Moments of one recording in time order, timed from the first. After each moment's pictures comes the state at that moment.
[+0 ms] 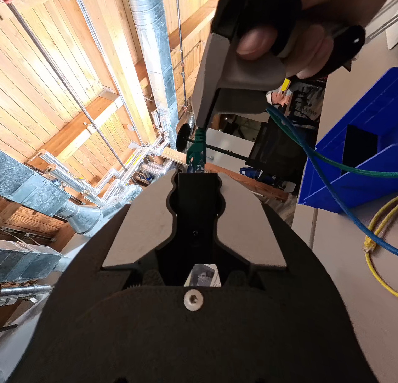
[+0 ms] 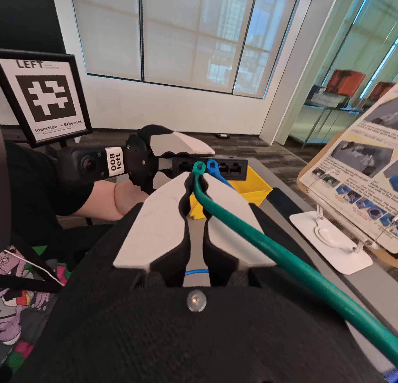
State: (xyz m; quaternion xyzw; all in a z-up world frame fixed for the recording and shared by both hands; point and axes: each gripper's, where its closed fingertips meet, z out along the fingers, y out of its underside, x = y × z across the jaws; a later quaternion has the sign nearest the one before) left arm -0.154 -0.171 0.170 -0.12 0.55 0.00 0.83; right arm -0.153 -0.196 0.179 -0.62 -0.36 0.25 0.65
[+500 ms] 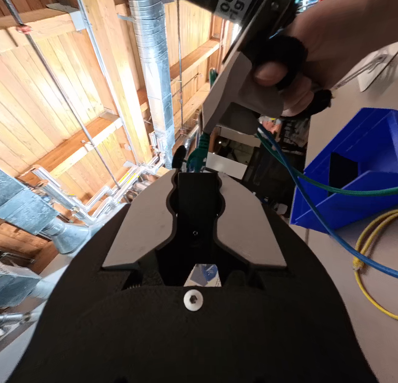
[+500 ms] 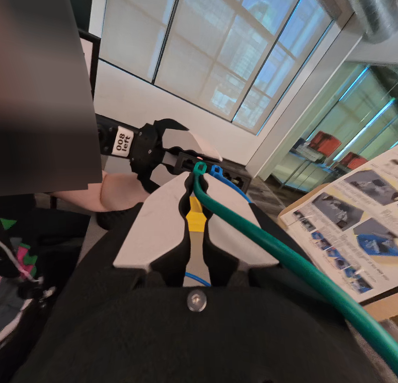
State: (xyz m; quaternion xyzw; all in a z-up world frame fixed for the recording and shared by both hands) left arm -0.166 -0.194 0.175 -0.08 0.56 -0.05 0.82; right arm -0.172 -0.219 0.181 -0.53 -0.45 0.18 0.69
